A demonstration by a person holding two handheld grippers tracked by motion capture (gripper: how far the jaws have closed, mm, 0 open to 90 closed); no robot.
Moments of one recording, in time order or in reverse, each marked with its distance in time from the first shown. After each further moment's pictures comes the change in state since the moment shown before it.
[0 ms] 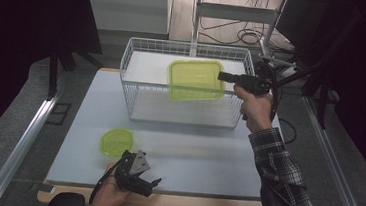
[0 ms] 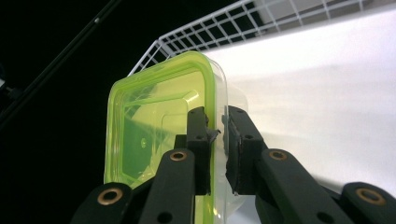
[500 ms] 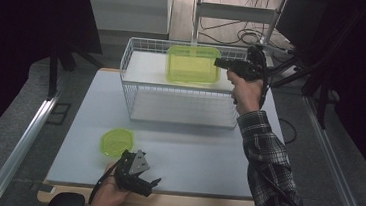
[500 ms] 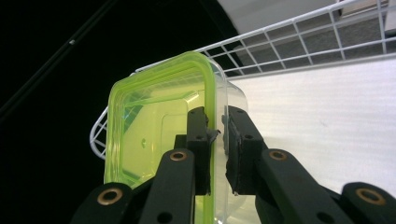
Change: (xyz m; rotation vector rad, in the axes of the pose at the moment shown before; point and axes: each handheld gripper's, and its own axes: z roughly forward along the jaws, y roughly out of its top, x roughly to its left) left arm 0.000 0.000 -0.001 -0.001 0.001 0.004; right arm 0.000 0.028 0.032 -0.051 -0.093 0.018
